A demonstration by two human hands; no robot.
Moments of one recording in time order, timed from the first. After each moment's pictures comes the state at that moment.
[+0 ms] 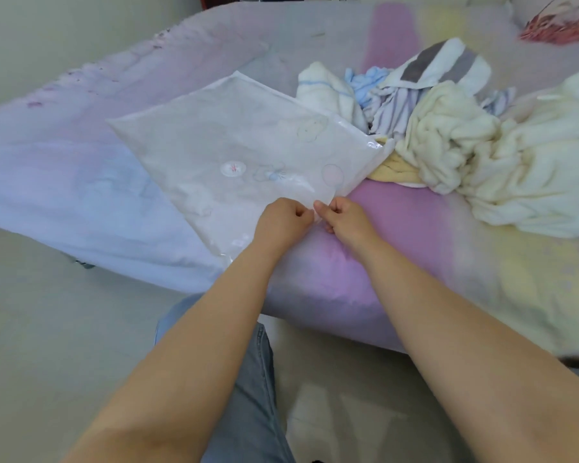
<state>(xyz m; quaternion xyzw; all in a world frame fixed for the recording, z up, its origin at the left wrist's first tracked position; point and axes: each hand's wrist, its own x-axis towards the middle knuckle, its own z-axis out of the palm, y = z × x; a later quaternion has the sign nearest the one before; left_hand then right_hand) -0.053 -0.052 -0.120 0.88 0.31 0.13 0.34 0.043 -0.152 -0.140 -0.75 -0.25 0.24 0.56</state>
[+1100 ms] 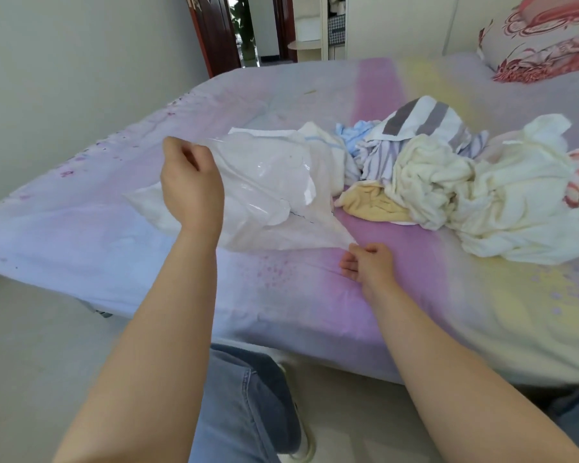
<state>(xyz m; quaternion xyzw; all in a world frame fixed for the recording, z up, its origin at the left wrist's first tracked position) -0.096 0.000 0.029 0.68 0.41 0.55 0.24 0.048 -0.173 -0.135 -0.61 0.03 0.25 0.75</state>
